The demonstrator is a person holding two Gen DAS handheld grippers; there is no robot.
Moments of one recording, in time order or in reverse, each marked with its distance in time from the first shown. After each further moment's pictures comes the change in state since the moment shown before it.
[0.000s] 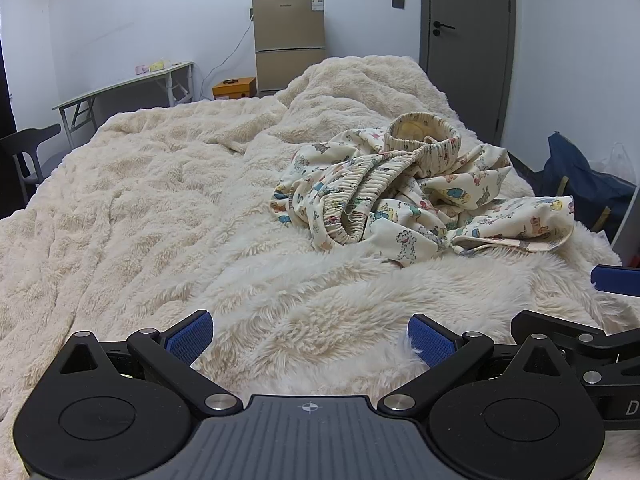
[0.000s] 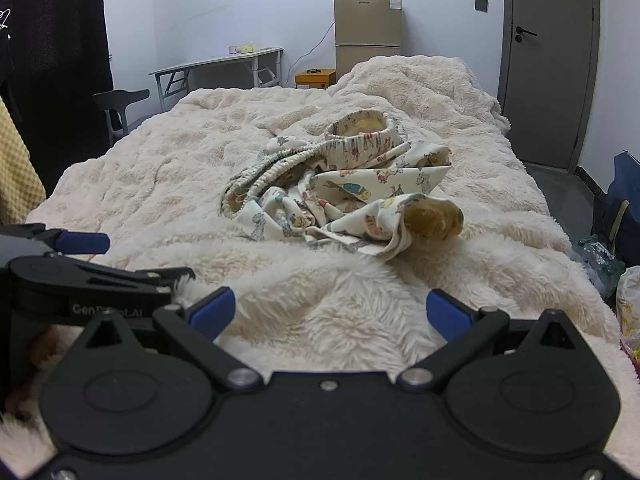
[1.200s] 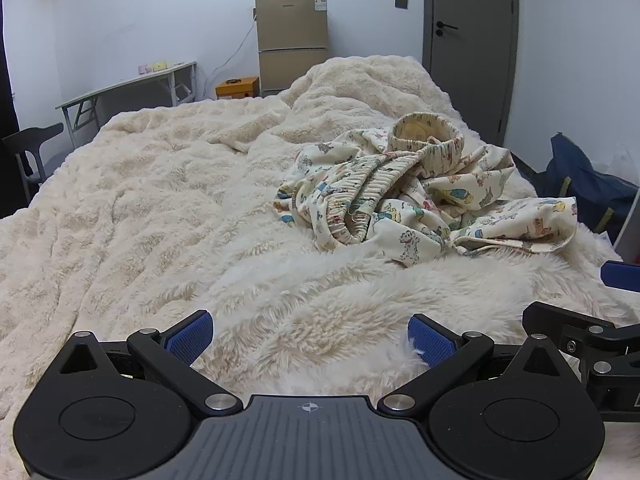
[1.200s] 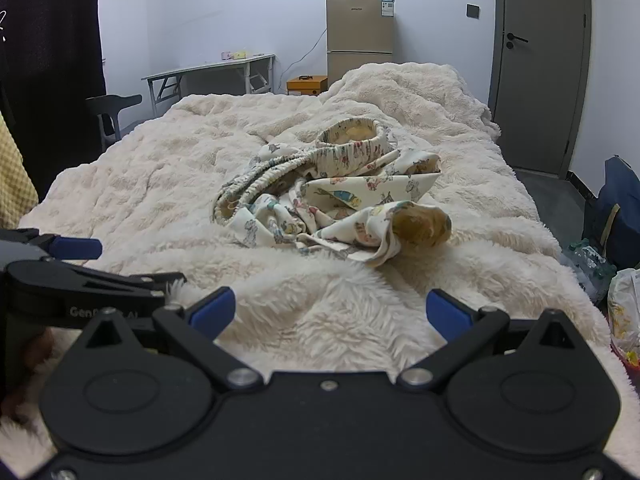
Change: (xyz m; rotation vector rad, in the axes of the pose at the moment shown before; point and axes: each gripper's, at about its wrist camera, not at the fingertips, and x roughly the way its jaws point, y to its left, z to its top) left arm 0.000 0.000 0.000 -0.010 0.002 0.006; right arm -0.003 -0.001 0.001 0.005 -0.021 -0.025
